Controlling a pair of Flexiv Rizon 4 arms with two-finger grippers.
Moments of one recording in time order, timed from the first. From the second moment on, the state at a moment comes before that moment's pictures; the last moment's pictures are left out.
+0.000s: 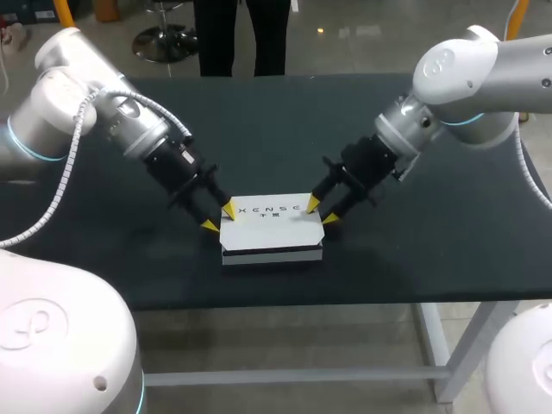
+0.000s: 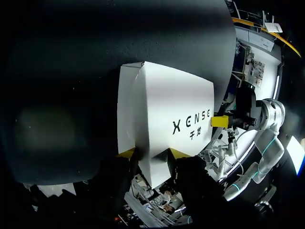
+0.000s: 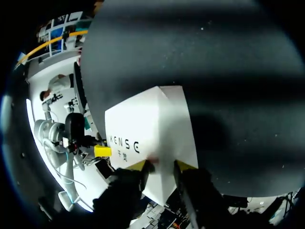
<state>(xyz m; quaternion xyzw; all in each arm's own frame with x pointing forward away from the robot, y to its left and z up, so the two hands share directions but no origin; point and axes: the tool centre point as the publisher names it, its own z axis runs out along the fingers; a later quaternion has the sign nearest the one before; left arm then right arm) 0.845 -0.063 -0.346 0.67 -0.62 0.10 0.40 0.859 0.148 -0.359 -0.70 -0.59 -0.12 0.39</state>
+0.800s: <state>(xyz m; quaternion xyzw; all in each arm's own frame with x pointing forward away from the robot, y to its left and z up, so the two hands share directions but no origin) 0.846 -0.065 -0.338 0.69 -0.59 0.10 0.41 0.861 0.148 -0.354 -0.71 -0.57 -0.10 0.40</state>
